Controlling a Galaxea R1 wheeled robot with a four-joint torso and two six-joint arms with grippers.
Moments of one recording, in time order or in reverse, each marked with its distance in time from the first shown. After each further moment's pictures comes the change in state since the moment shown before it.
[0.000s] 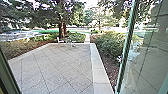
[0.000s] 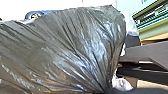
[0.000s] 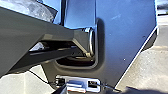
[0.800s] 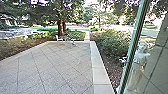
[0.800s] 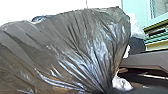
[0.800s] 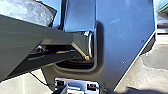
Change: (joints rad) left arm -0.008 -0.007 -0.006 0.000 -0.012 0.000; right arm 0.006 -0.001 0.001 0.000 0.002 -0.002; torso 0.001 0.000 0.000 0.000
